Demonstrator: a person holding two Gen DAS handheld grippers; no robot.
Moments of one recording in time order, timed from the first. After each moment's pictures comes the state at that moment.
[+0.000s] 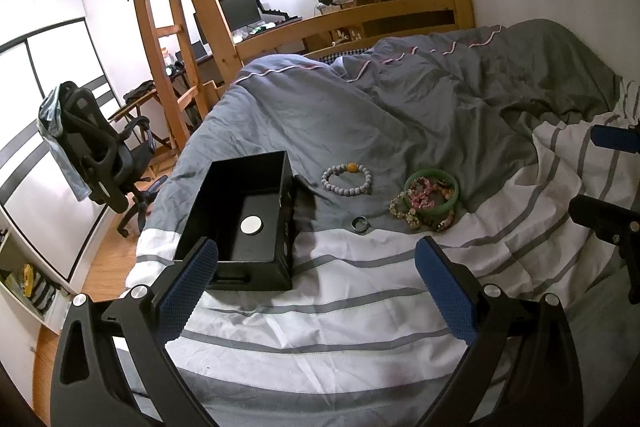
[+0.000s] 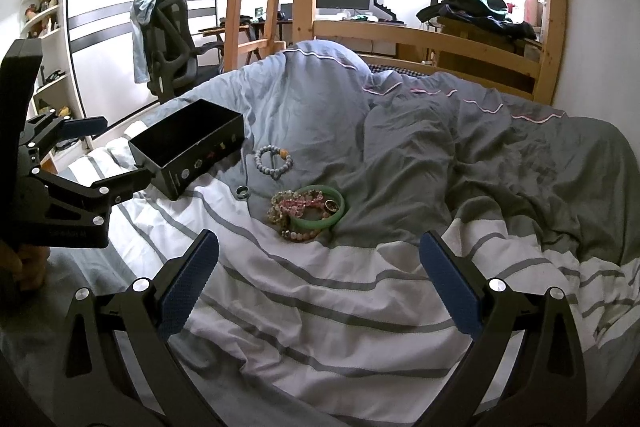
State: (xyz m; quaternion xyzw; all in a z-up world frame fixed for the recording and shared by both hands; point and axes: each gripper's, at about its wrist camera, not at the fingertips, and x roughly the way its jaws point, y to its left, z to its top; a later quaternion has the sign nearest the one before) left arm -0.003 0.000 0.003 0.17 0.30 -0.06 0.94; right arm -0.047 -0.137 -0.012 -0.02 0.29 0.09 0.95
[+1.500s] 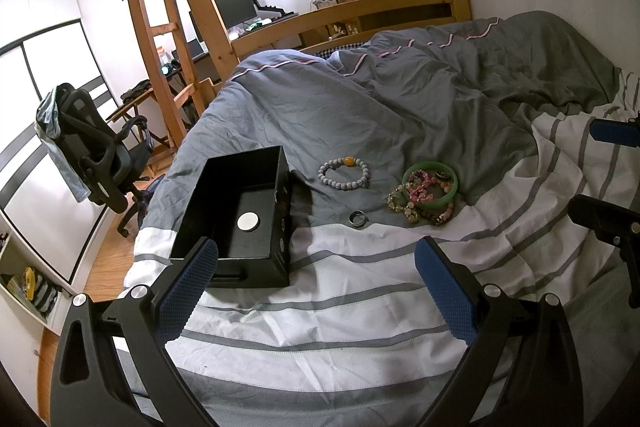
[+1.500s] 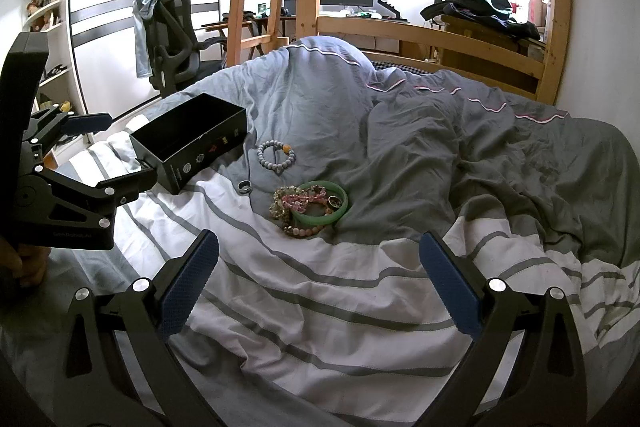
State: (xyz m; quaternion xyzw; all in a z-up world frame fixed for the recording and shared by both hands) left arm -0.003 -0.003 -0.004 0.18 0.30 -0.06 0.93; right arm -0.047 -0.135 -0.014 -0.03 0.29 0.09 0.95
